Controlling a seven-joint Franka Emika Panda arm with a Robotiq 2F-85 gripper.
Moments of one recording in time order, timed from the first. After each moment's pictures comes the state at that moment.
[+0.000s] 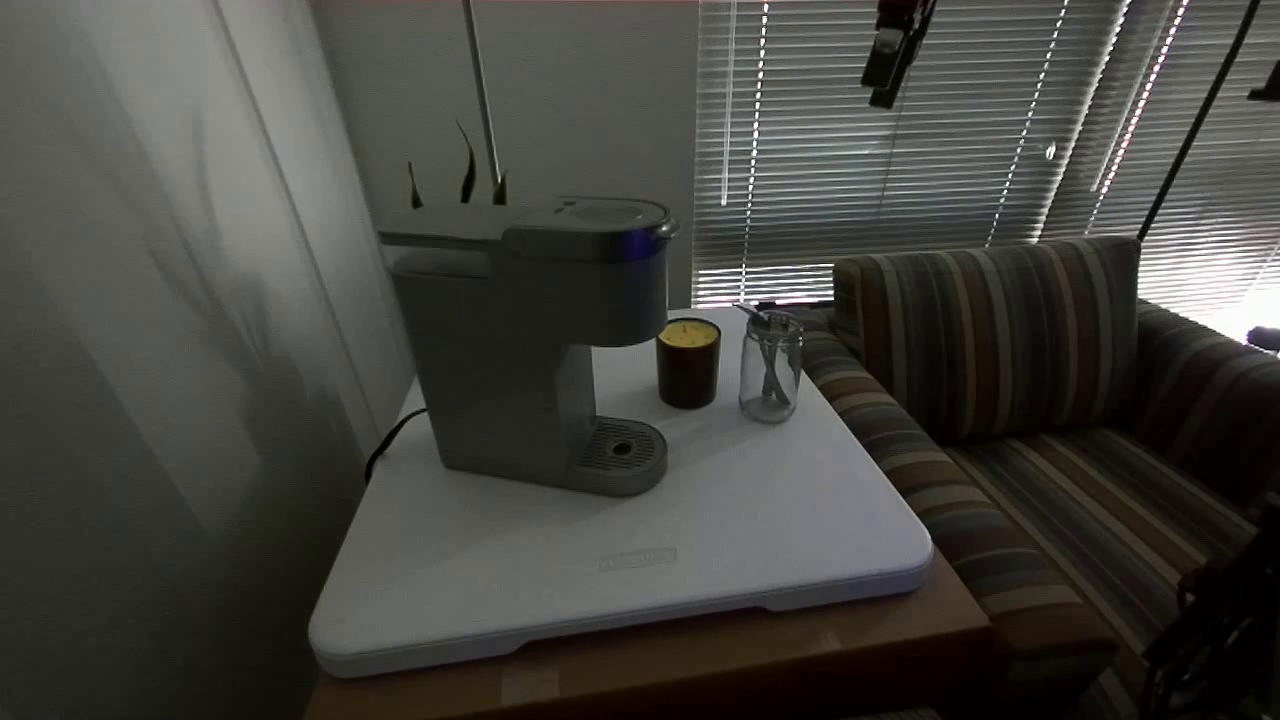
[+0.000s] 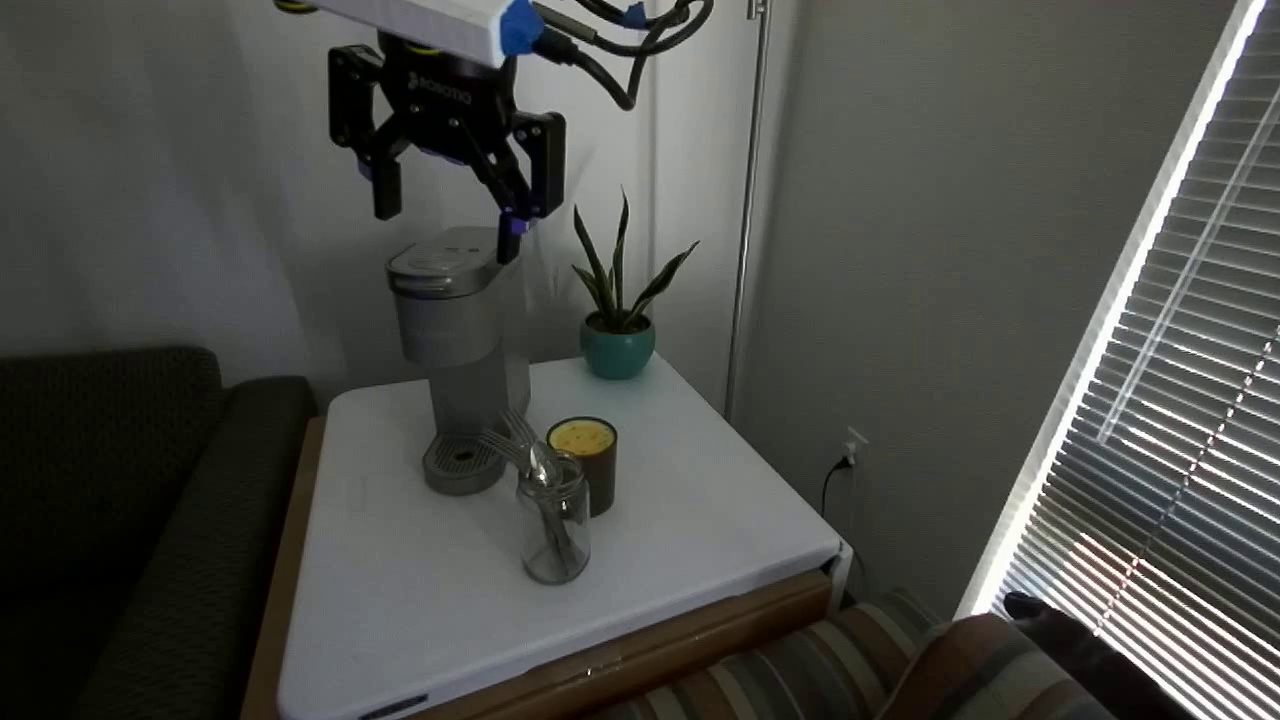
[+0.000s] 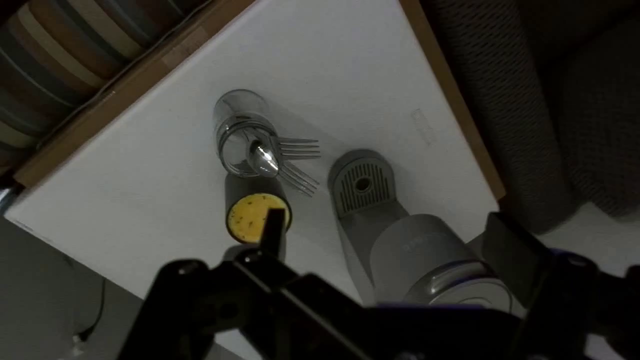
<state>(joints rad) -0.03 0.04 -0.13 -2.02 0.33 2.06 -0.67</state>
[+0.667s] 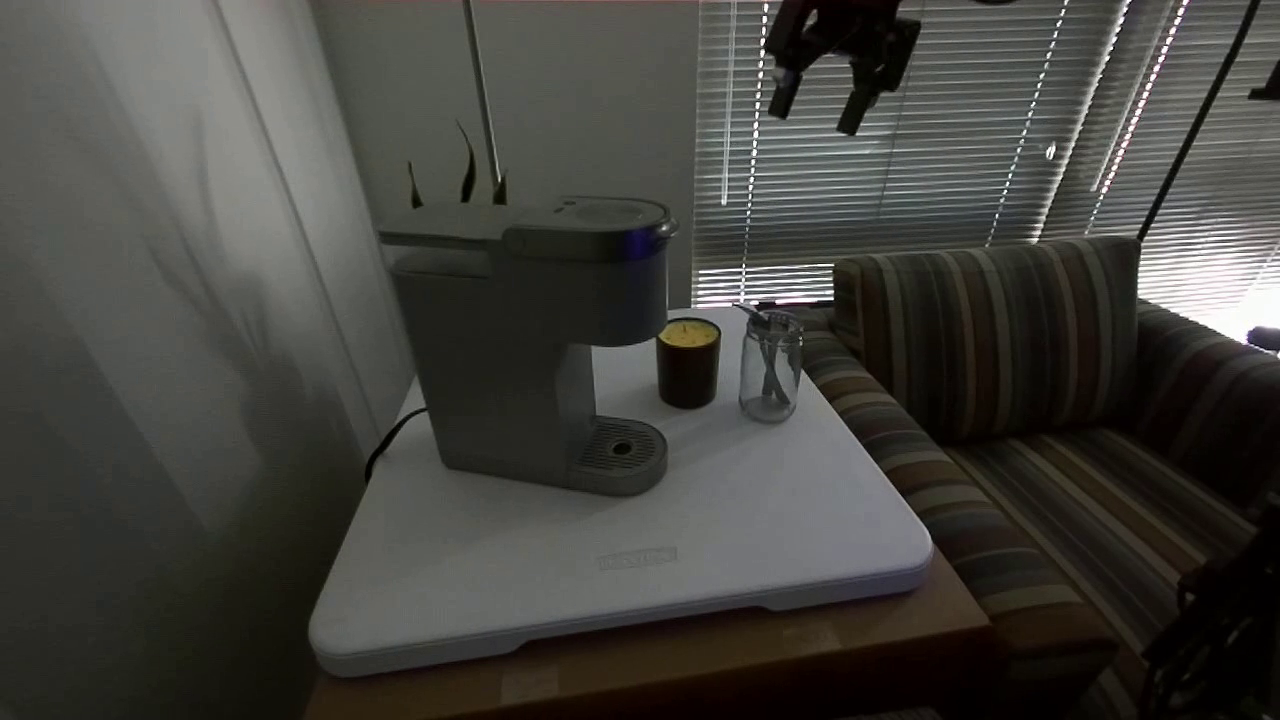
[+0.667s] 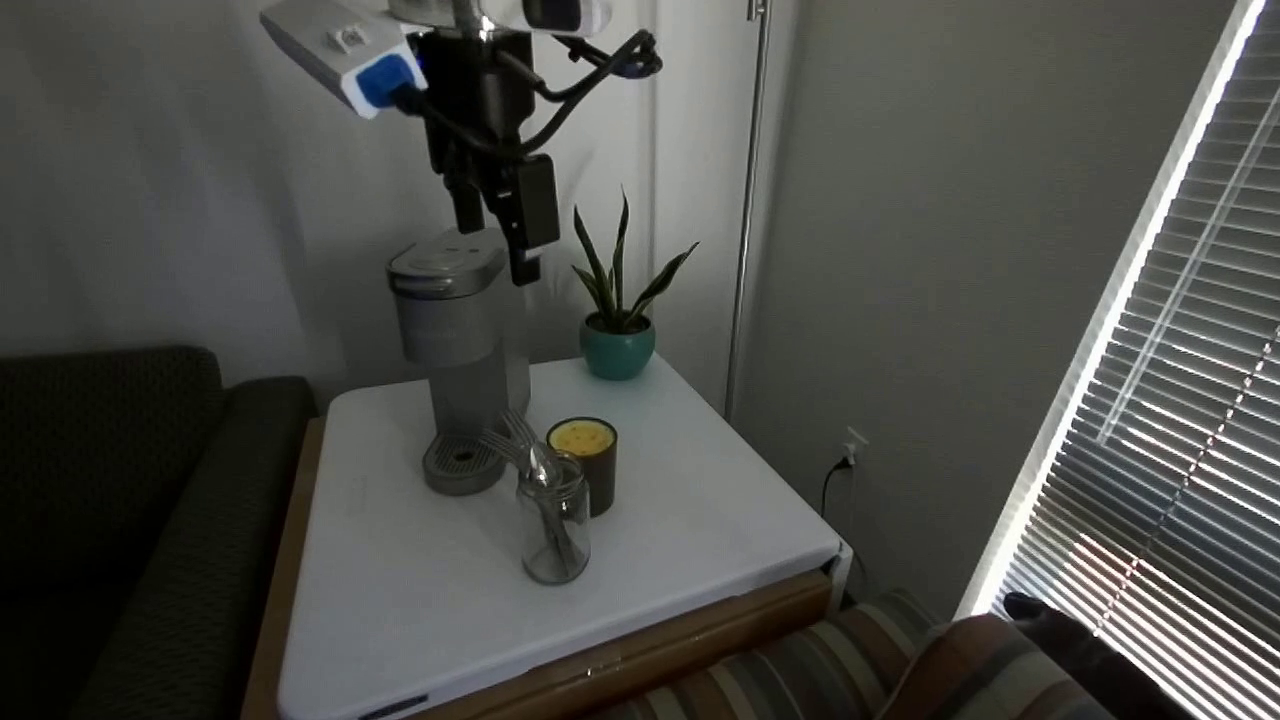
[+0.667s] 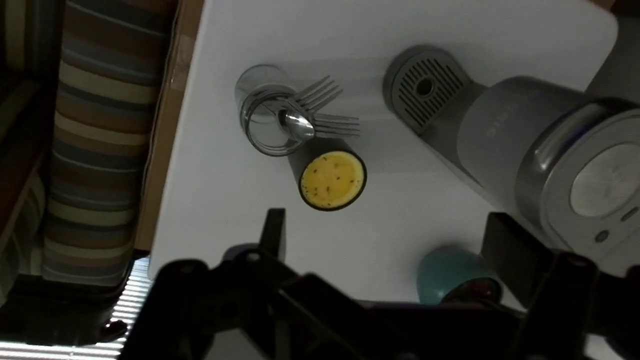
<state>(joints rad) -0.02 0.11 -0.06 -2.03 0.28 2.33 0.00</state>
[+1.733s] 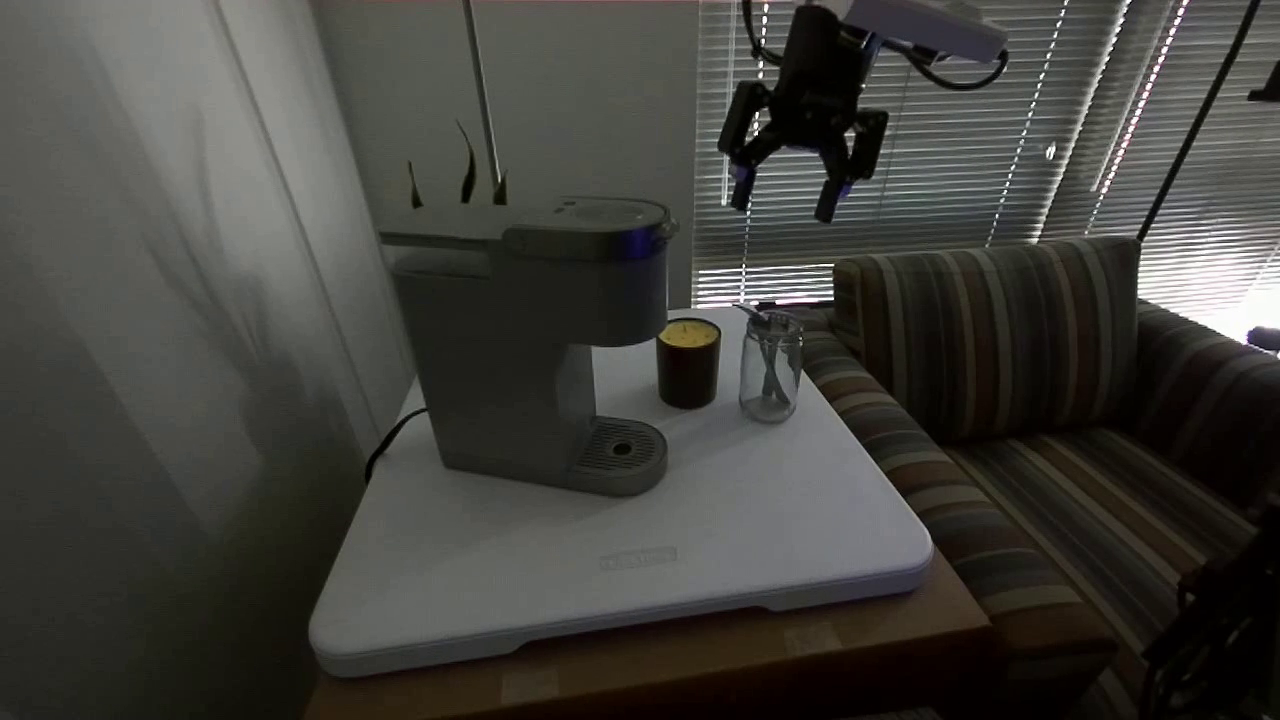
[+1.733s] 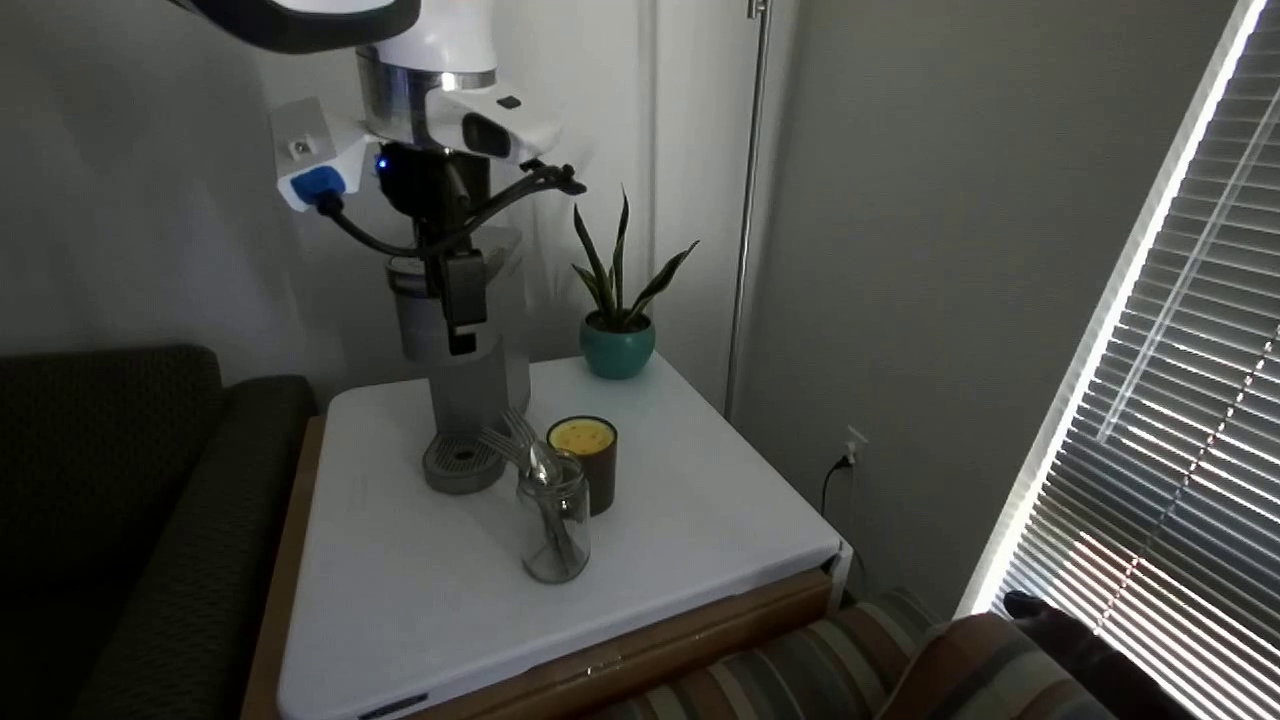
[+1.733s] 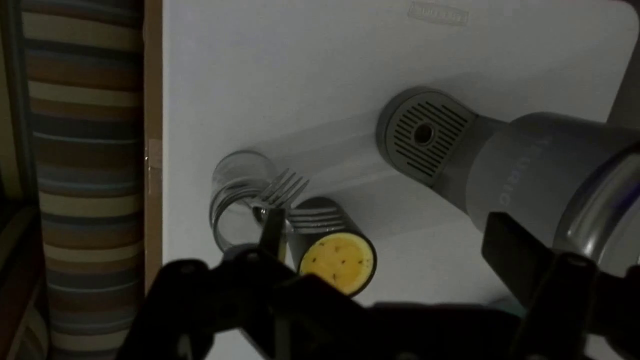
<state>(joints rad) 0.01 0.22 0.00 -2.04 0.27 2.36 0.27</state>
